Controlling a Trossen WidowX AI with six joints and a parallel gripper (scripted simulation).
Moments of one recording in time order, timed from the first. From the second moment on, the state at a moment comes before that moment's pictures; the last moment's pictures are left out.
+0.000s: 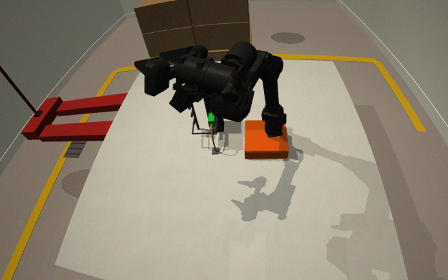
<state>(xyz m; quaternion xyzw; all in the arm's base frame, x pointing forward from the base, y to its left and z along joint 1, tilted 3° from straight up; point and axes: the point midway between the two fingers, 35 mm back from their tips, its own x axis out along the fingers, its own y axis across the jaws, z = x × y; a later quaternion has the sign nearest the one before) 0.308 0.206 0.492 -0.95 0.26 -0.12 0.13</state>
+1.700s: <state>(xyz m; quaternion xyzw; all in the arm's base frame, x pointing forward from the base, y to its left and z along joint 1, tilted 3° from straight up) 0.349 0.051 0.166 -0.47 0.48 0.23 0.71</state>
